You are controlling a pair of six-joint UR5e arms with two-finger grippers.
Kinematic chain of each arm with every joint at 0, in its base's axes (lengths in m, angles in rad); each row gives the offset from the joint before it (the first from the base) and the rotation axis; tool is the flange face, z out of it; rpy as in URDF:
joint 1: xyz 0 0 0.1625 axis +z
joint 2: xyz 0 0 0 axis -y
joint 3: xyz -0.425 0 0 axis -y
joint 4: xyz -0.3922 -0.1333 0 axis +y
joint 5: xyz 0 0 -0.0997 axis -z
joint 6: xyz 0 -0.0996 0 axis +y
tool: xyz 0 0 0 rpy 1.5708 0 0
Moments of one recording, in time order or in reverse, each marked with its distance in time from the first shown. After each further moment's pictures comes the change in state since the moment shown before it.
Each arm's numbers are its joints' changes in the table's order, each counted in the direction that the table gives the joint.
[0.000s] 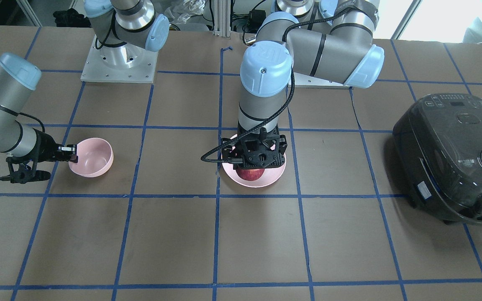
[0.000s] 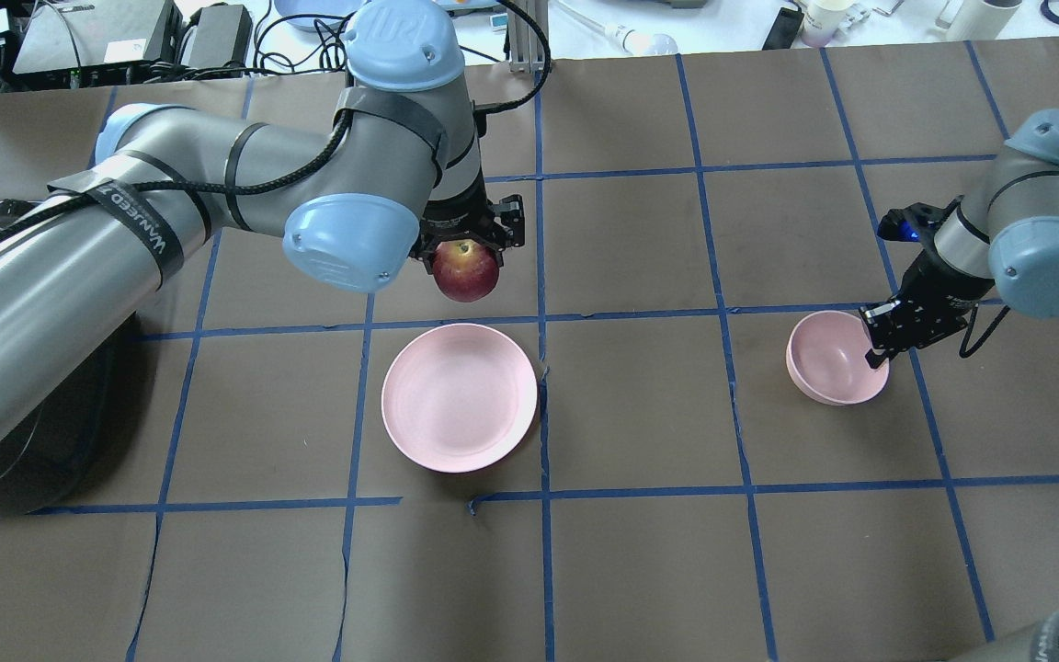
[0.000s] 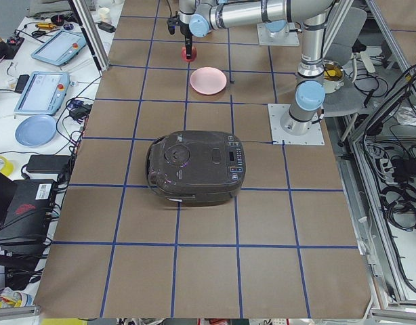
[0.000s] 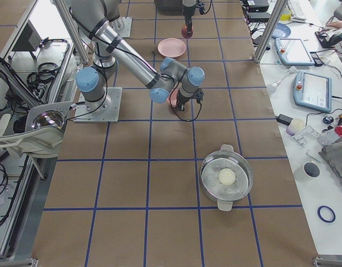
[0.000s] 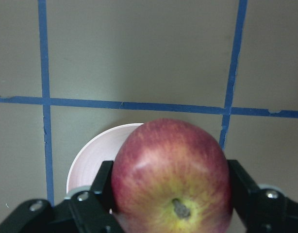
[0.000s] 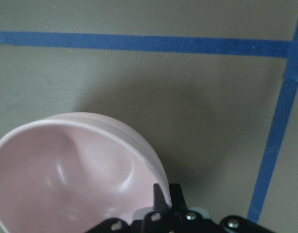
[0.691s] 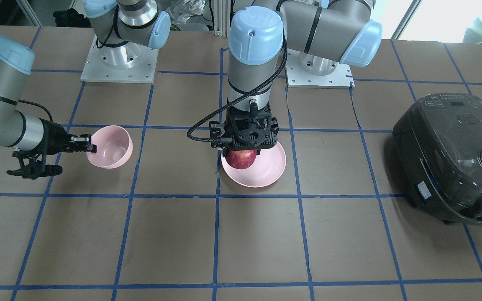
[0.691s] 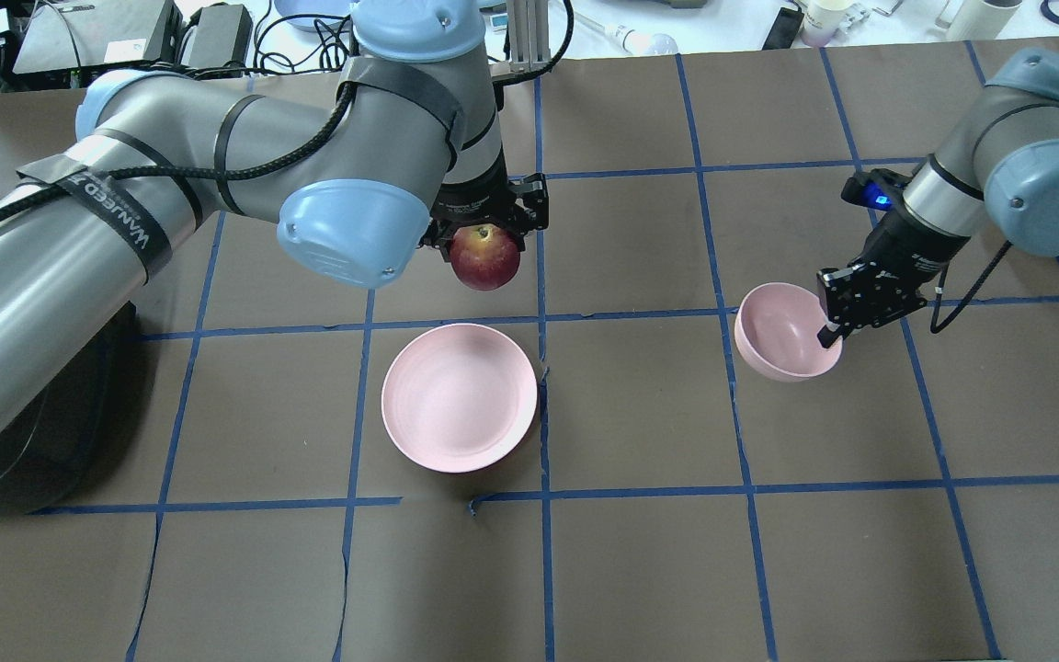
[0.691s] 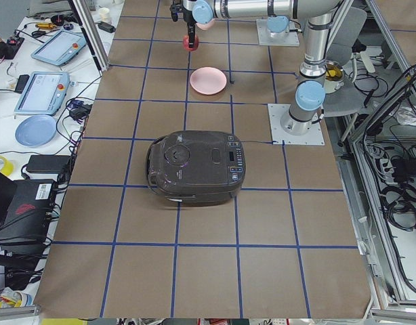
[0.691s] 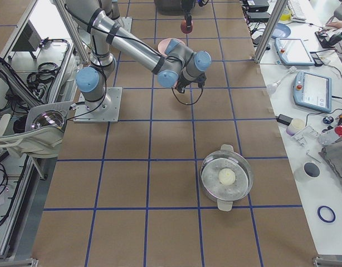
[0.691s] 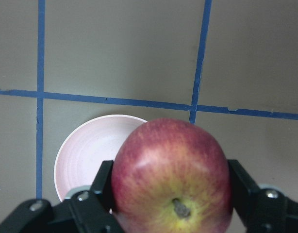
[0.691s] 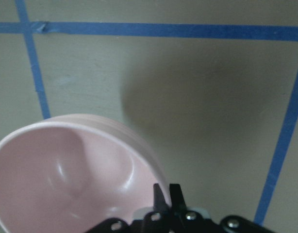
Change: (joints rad) left arm -0.042 0.036 0.038 0.042 -0.007 0.071; right arm 0.138 -0.042 -0.108 -0.236 0.142 -0.150
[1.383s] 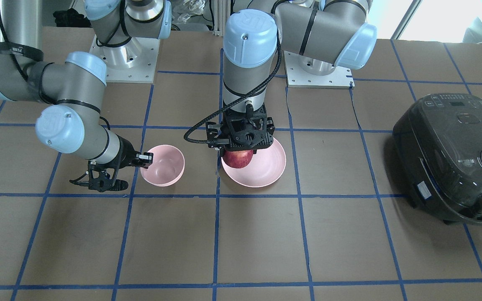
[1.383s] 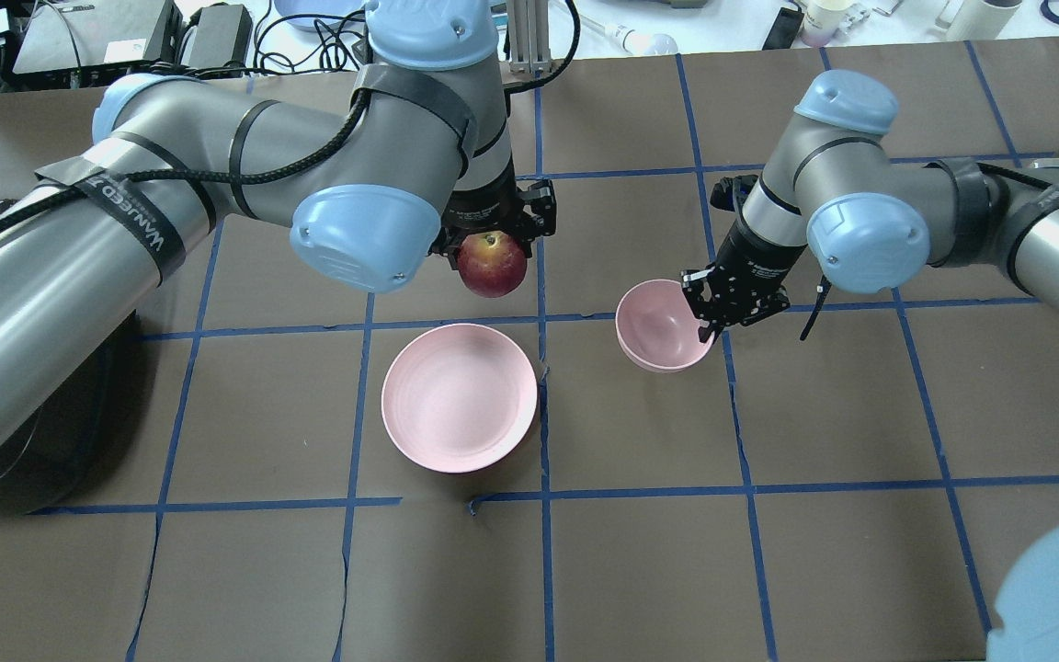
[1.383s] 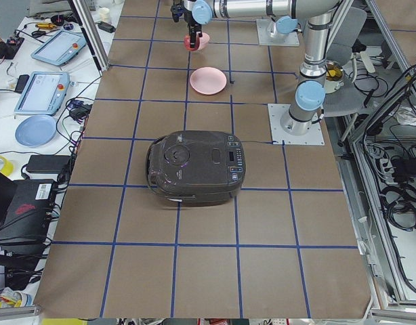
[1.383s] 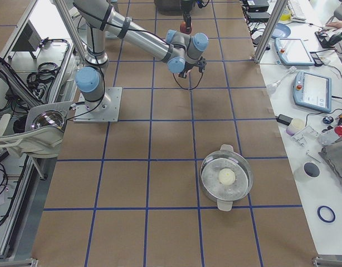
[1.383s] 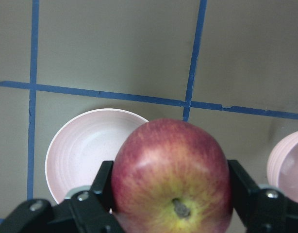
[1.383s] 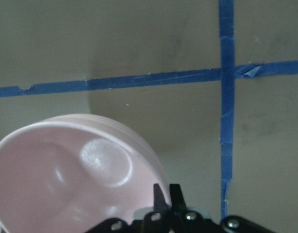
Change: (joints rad) left arm -0.009 -0.011 -0.005 0.002 -0.001 0.028; right arm 0.239 0.078 0.019 0.239 0.017 -0.368
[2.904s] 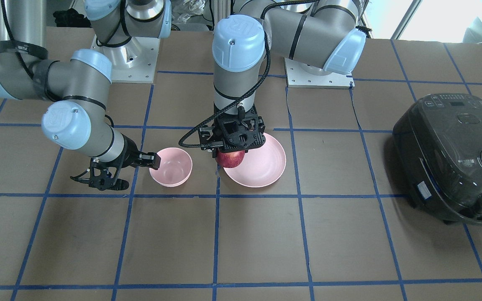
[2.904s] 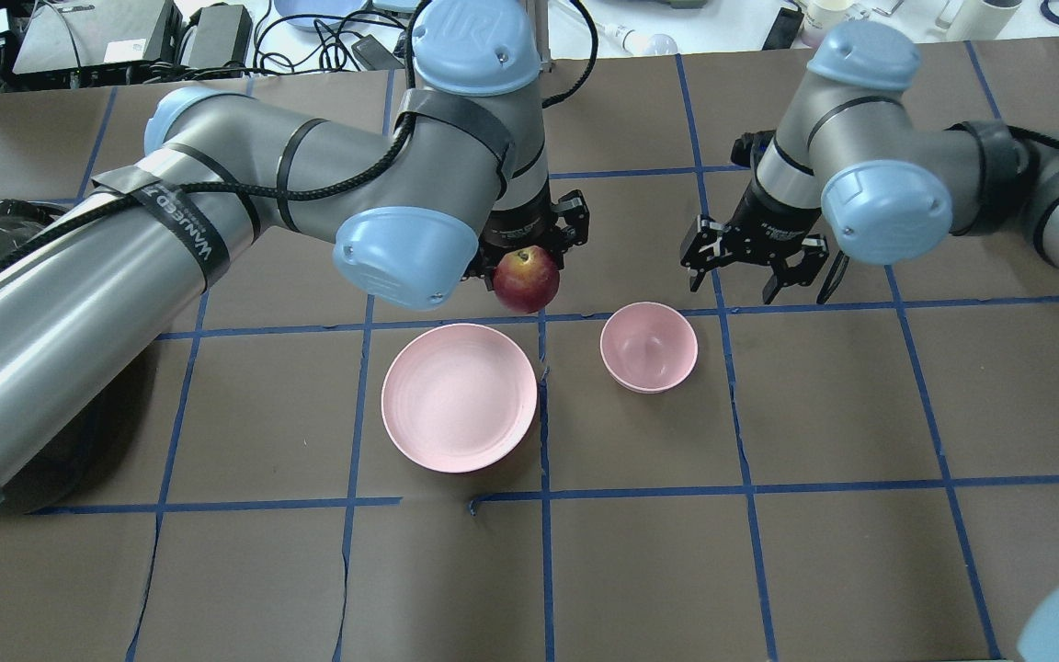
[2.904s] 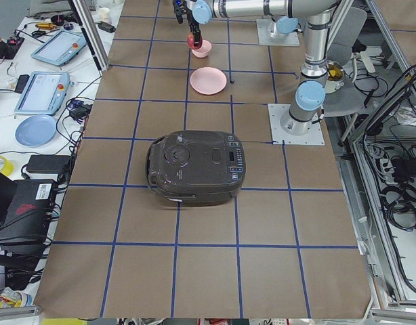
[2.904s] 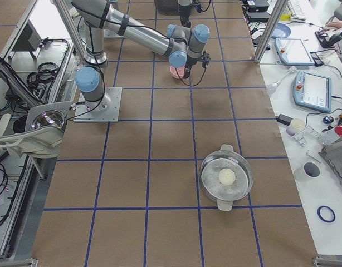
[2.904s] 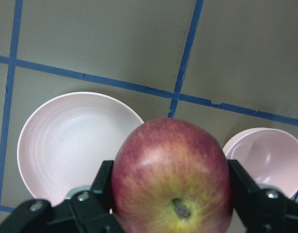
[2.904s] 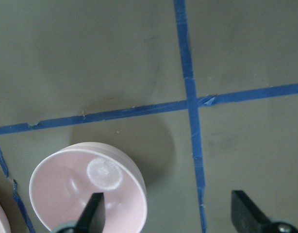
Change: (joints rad) left arm -0.066 -0.045 0.003 -0.040 -0.045 0.245; right arm -0.037 -0.053 -0.103 -0.041 -0.090 -0.038
